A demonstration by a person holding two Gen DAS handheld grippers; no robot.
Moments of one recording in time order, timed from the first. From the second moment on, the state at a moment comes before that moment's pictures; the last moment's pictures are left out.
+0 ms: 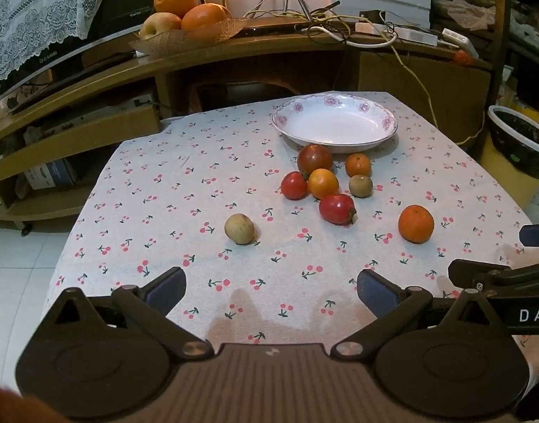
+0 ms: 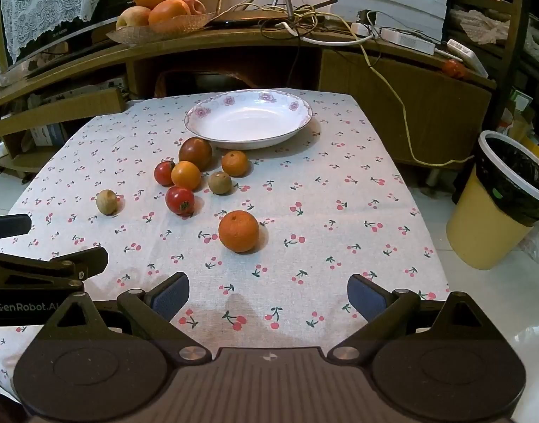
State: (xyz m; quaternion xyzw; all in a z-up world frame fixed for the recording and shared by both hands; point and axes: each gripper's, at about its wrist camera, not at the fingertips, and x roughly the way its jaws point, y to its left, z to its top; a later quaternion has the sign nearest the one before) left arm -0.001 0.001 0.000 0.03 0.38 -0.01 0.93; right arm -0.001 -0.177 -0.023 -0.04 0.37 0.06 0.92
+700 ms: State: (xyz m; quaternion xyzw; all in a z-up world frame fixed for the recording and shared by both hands) left arm 0.003 0.000 -0.001 0.03 0.37 -0.01 0.93; right arm 0.001 -0.176 -0.024 -0.04 0.38 0.07 0.92
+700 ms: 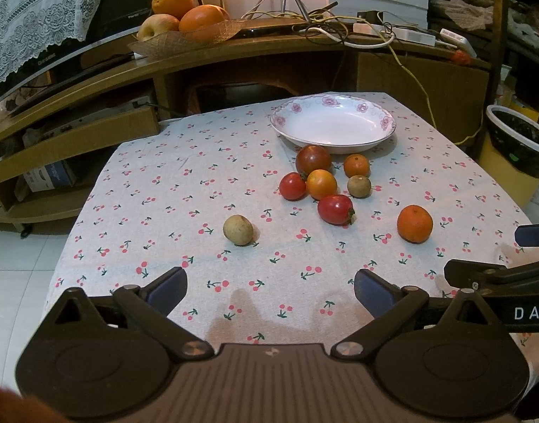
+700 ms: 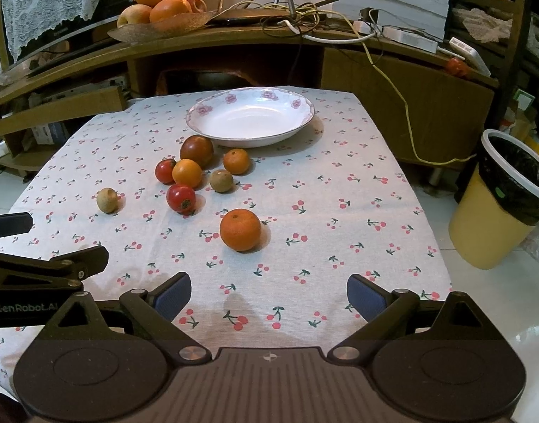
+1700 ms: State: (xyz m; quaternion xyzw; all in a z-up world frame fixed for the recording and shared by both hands) left arm 0.044 0.011 -0.011 0.05 0.37 -0.03 0.93; right arm 0.057 -0.167 -0.036 -0.04 0.40 0.11 0.91
